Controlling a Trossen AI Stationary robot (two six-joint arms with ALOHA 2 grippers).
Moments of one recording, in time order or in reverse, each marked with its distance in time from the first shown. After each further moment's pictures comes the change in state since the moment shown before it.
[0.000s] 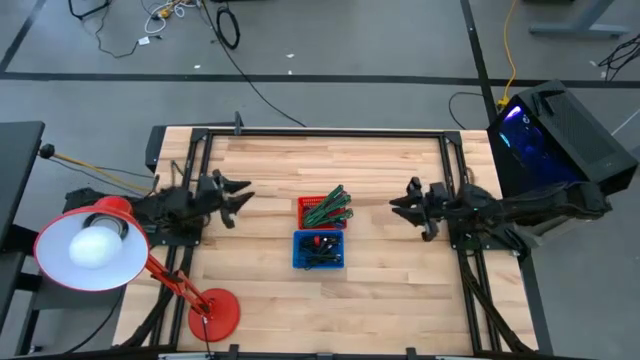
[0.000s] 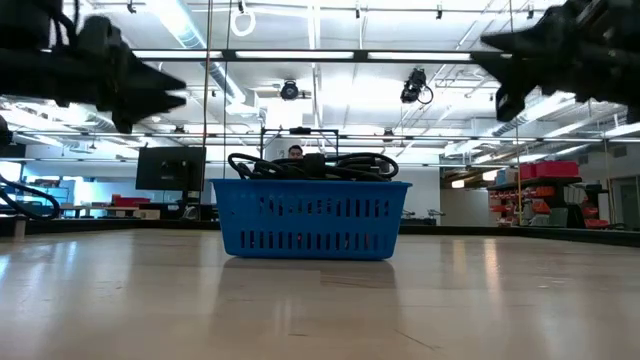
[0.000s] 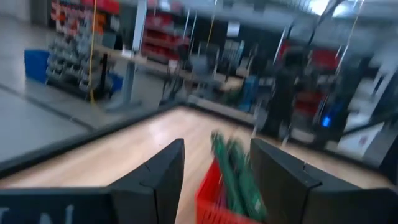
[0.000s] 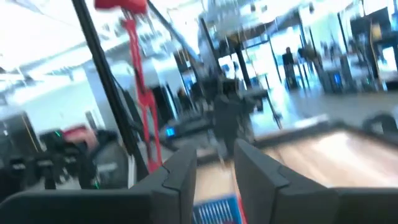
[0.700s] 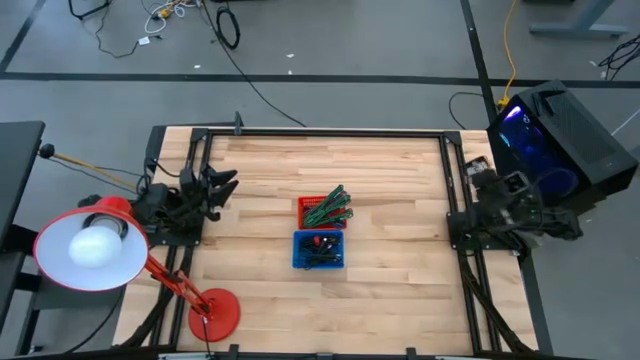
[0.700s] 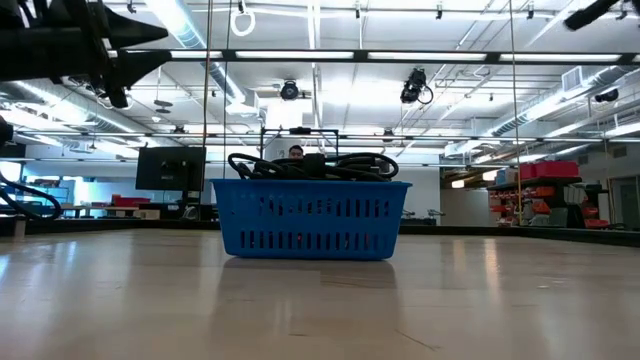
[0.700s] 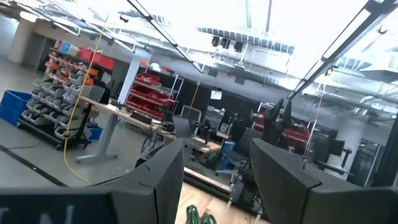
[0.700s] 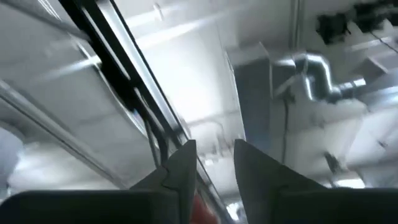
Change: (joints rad) left arm 0.008 -0.233 -0.001 0.092 0.000 -0.001; right arm -0.018 -0.716 -0.002 0.137 -0.003 0.000
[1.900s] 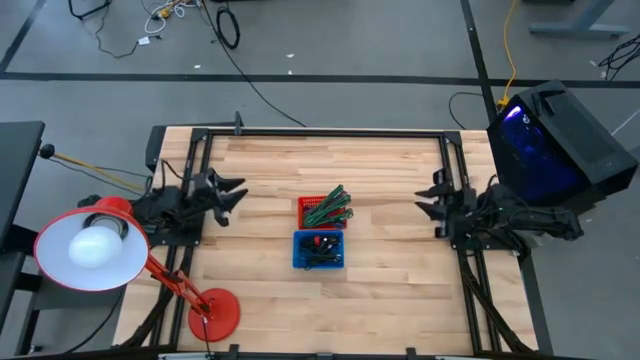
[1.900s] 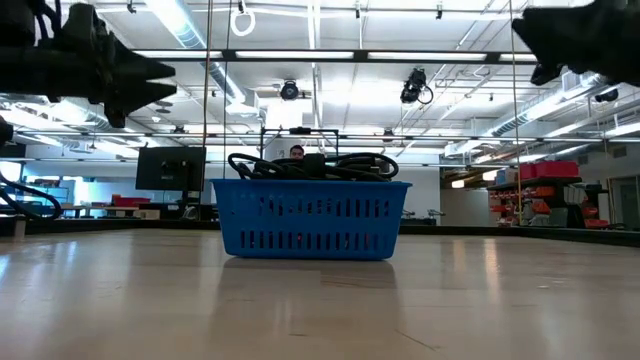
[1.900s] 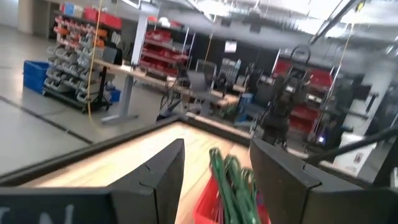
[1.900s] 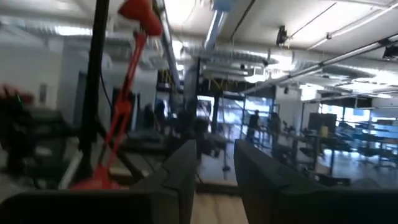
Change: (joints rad) left arm 0.001 0.005 0.000 -0.230 0.004 0.001; right arm -0.004 0.008 0.002 -0.683 0.029 -0.423
